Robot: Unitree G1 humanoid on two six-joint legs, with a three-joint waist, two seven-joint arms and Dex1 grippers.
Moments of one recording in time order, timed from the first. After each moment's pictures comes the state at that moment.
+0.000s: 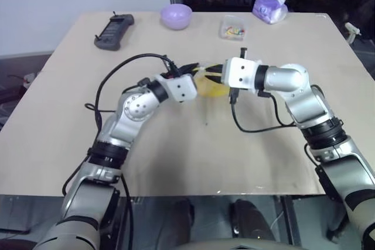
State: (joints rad) left arm -0.65 0.53 -0.19 0.22 0.35 -0.38 -0.43; right arm -0.89 -0.45 0.34 0.13 -0.17 -0.10 0.88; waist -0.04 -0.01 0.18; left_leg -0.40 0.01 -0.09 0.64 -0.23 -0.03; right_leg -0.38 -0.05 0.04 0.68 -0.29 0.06
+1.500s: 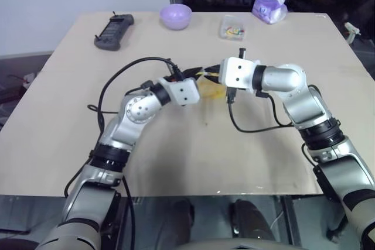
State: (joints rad) left arm -0.63 0.52 -0.20 0.19 0.35 -0.37 -0.46; right arm -0.89 -0.44 0.34 0.11 -0.19 -0.04 0.88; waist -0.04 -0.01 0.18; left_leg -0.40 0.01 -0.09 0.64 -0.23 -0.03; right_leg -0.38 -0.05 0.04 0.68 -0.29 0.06
